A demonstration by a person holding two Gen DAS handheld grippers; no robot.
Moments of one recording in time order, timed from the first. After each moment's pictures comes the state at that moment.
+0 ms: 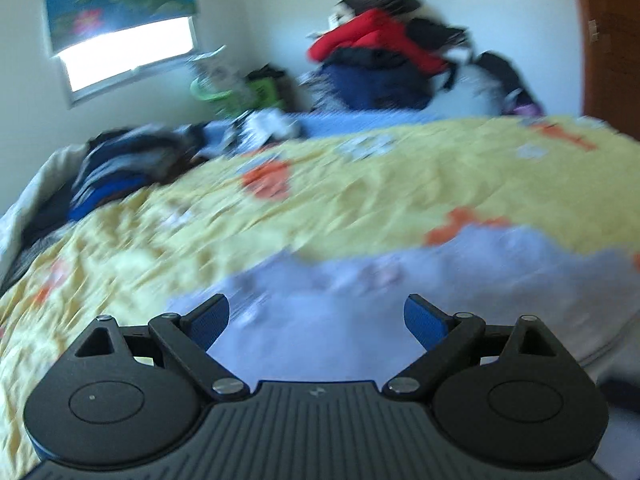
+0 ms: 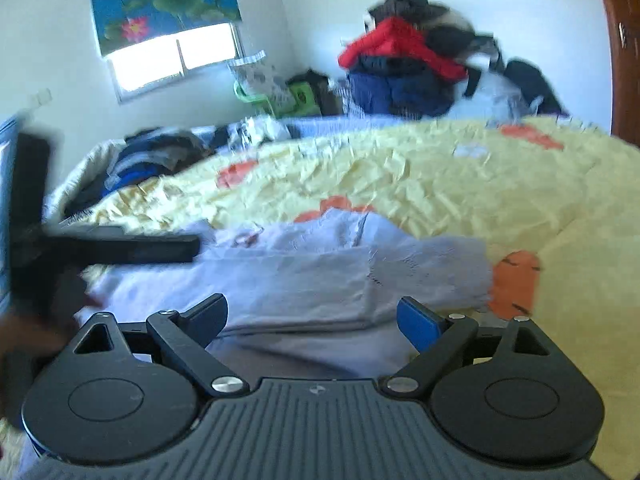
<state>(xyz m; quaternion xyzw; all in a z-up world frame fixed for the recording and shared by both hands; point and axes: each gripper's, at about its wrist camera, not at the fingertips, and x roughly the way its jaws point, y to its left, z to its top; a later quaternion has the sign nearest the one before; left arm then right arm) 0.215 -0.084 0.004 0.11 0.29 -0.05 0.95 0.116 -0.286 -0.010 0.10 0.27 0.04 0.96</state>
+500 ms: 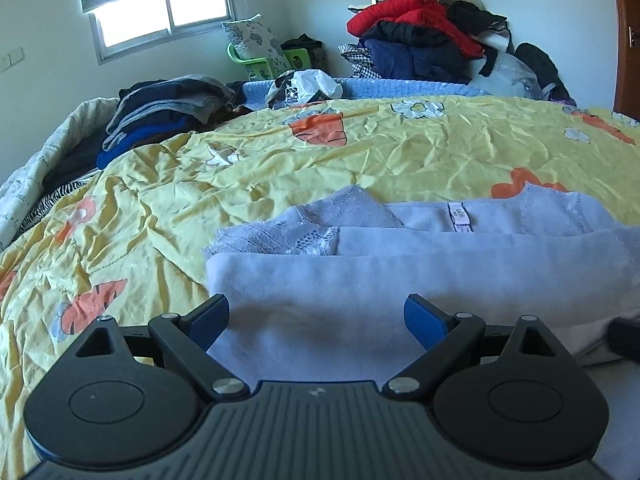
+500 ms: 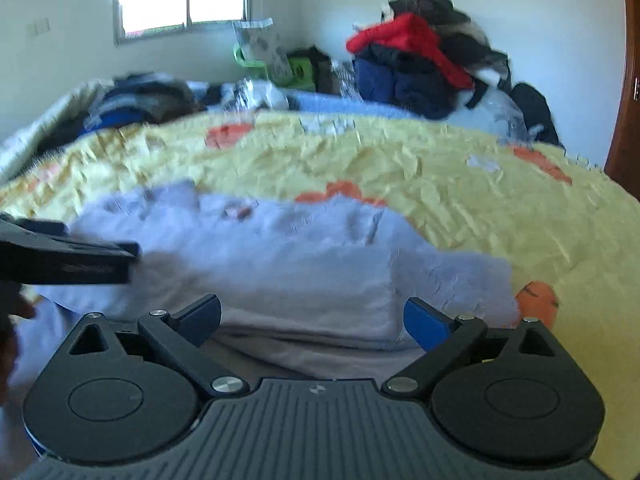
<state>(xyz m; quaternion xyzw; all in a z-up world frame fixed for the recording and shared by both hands) 0.206 -0.040 -0.020 0.08 0.32 -0.02 0.95 0.146 -0.237 -0.026 0.00 0.31 0.00 0.95</state>
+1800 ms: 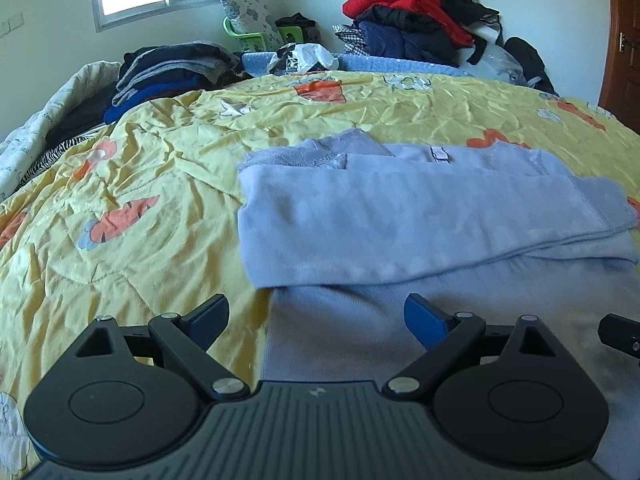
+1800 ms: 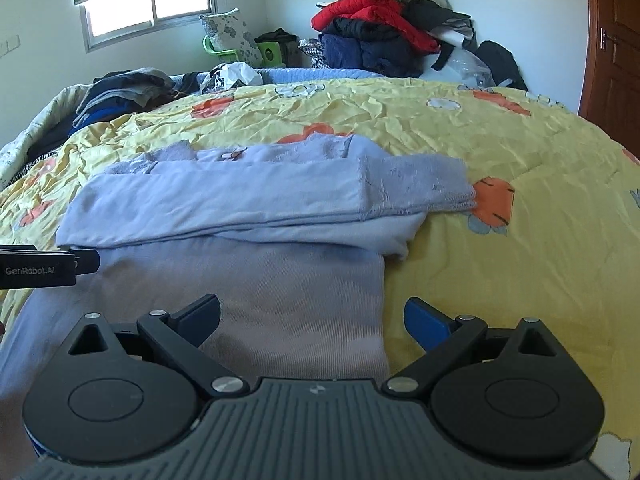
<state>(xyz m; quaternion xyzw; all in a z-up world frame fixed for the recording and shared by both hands) 0.133 -0.004 -0.024 0.05 0.35 -0.05 0.93 0.065 -0.236 -0.041 0.05 0.33 -0.03 0.94</state>
